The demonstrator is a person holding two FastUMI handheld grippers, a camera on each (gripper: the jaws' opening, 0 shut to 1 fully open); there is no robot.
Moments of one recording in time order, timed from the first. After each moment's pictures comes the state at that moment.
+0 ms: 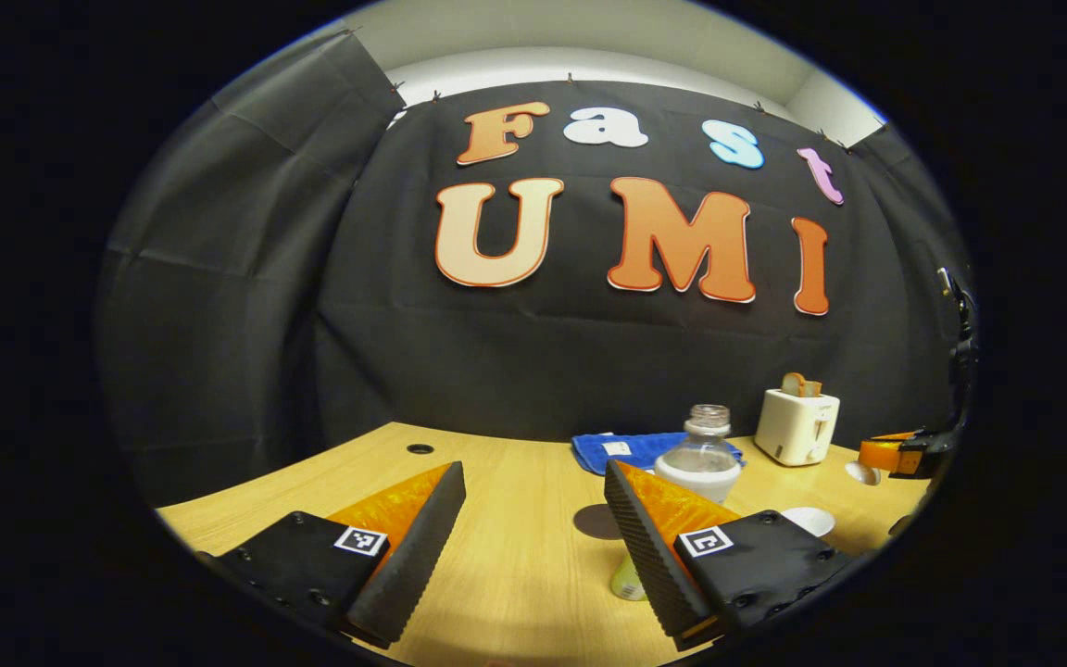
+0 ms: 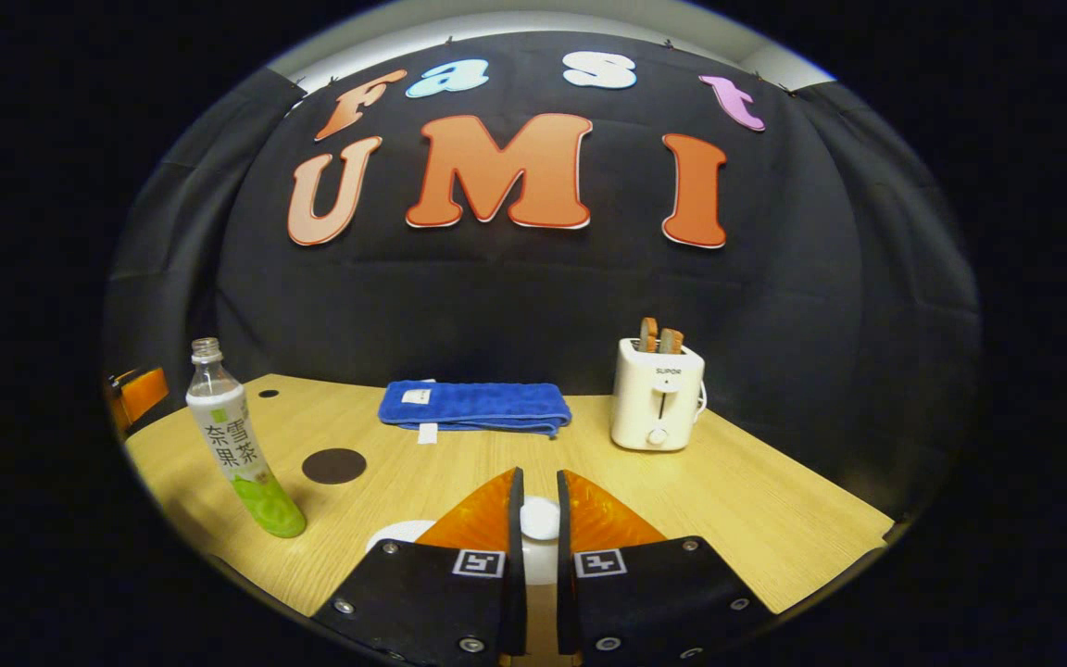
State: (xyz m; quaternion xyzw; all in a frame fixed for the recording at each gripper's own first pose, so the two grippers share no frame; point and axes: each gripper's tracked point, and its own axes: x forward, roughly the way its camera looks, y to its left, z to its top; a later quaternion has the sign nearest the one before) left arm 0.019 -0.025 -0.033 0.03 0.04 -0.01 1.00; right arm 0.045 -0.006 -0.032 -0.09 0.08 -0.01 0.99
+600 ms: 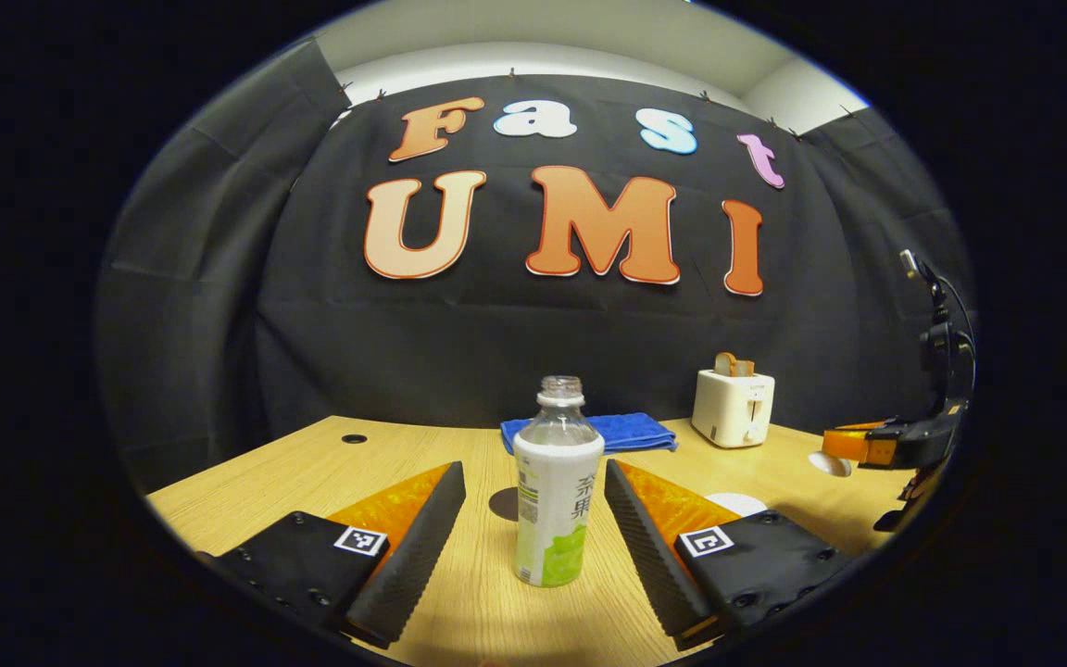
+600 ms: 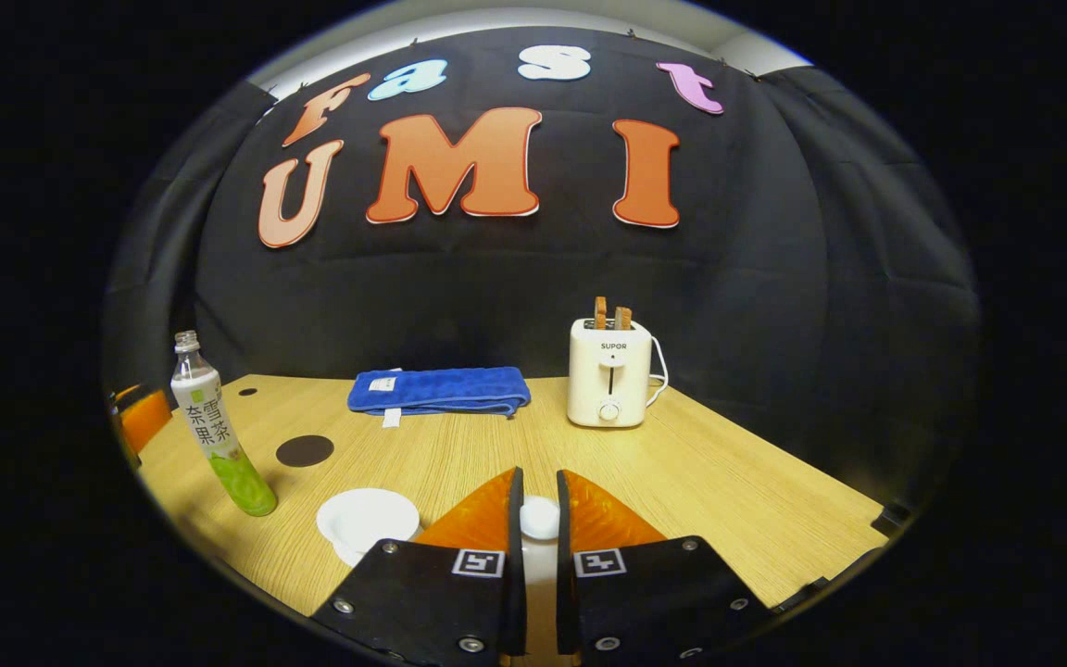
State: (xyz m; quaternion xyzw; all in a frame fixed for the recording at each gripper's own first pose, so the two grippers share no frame) left arm -0.004 -0.108 -0.060 0.06 0.06 -0.08 0.99; right arm 0.020 -0.050 -0.040 -0.07 0.09 -0.04 0.99
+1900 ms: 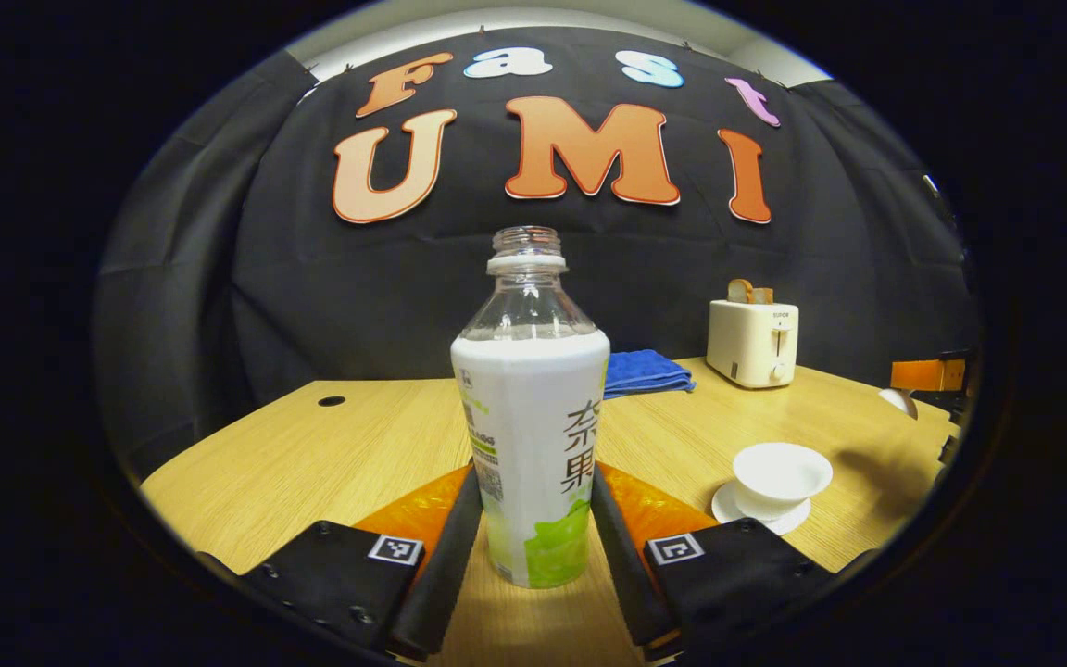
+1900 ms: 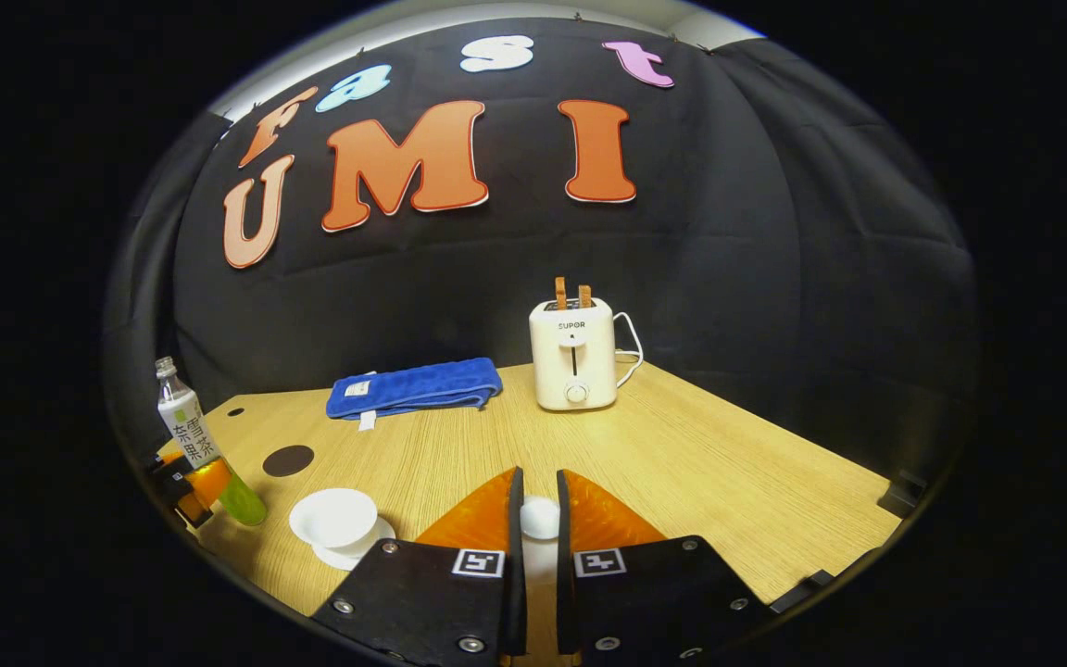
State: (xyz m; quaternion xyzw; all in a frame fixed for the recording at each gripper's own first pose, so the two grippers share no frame) left arm 0.047 -0.125 -0.141 0.09 0.14 -0.08 0.98; right arm 0.020 -0.084 -0.047 -0.02 0.11 -0.06 0.99
